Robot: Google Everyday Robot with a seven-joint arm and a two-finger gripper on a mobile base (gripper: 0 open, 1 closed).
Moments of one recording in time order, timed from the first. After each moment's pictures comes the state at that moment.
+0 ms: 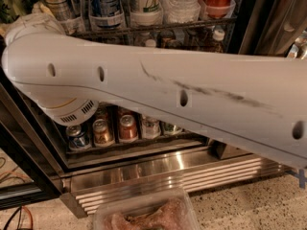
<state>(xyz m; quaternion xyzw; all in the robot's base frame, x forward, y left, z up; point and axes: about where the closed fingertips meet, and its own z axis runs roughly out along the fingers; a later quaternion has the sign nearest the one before) 0.586 0.249 1.043 -0.28 0.65 0.08 0.70</state>
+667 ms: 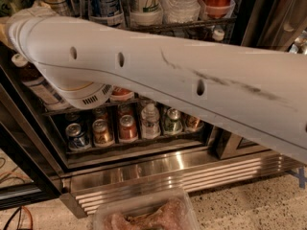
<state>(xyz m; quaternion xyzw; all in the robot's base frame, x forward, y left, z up) 0.582 0.263 1.049 -0.28 0.66 0.20 0.67</state>
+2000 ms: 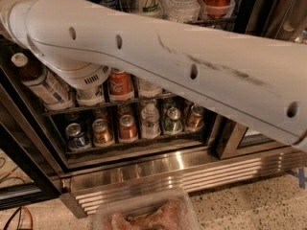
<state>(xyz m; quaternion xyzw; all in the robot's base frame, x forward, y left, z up) 0.582 0.289 1.081 -0.32 0.62 0.24 0.68</state>
